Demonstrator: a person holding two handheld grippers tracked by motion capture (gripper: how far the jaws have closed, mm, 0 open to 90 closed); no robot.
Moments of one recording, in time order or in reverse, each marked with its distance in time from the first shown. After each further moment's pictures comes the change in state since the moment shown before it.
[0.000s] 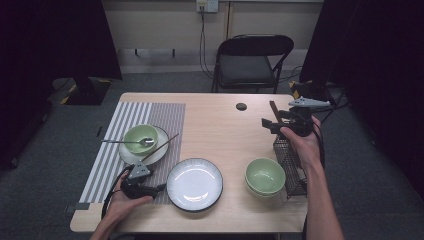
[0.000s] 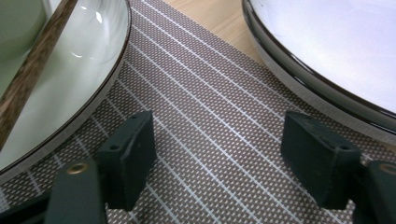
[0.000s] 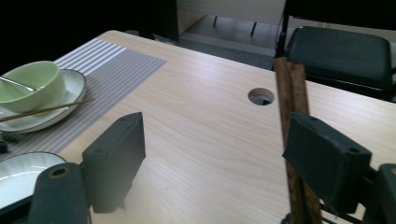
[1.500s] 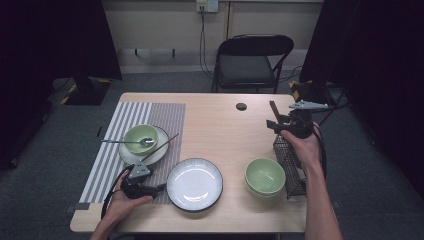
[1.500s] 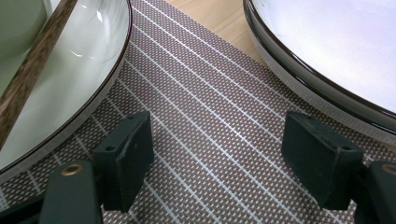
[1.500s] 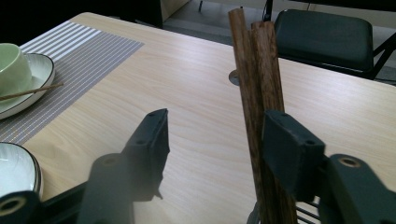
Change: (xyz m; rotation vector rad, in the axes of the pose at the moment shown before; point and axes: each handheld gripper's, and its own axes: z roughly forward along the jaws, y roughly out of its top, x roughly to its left) left arm 0.001 0.000 0.000 -0.001 -0.007 0.002; right arm -0.015 -0.014 0.010 0.047 -0.053 0.001
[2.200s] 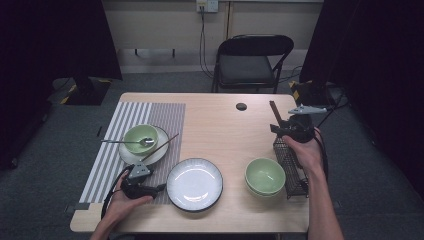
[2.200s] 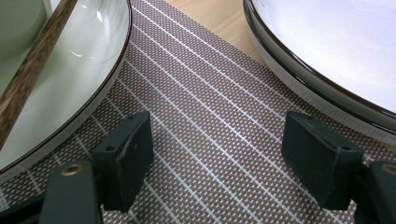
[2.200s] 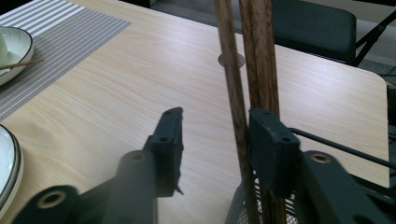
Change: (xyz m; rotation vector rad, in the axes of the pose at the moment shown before) left arm 0.000 0.000 0.000 0.000 0.000 0.000; right arm 0.003 -0.011 -0.005 0.052 -0.051 -0.035
